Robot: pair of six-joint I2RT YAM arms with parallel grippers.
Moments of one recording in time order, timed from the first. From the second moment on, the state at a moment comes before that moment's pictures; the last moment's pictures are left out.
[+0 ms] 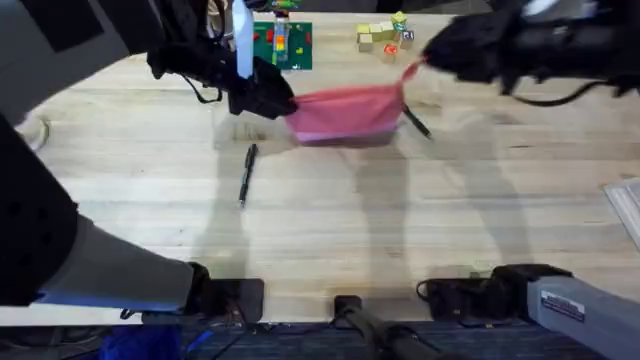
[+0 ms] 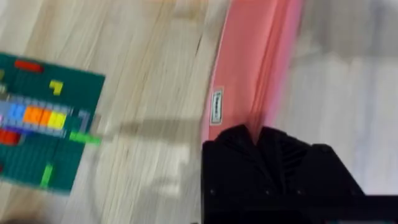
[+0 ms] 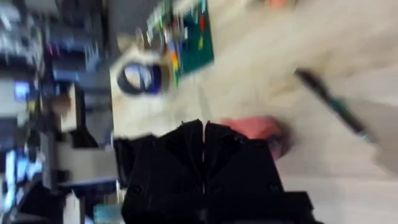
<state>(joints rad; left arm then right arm) -0.03 1.68 1.21 -0.84 0.79 1.19 0.03 1.23 1.04 -0.52 -0.56 0.73</state>
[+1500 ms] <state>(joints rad) 0.00 1.69 1.21 -0.85 0.68 1.19 0.08 1.21 1.05 -0.80 -0.40 0.14</state>
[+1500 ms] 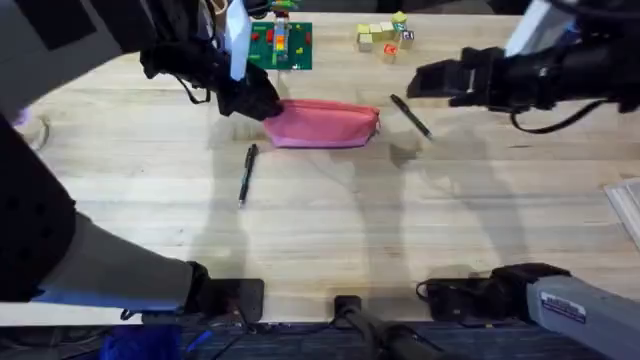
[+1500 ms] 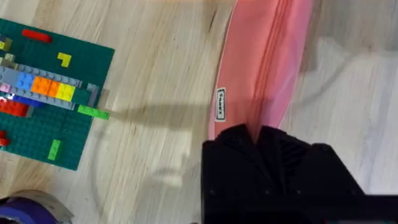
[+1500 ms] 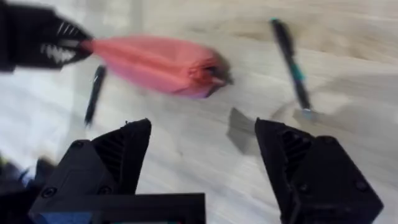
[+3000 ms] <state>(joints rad) 0.00 1.69 1.21 -0.85 0.68 1.19 0.08 1.66 1.05 -0.56 -0.79 0.32</state>
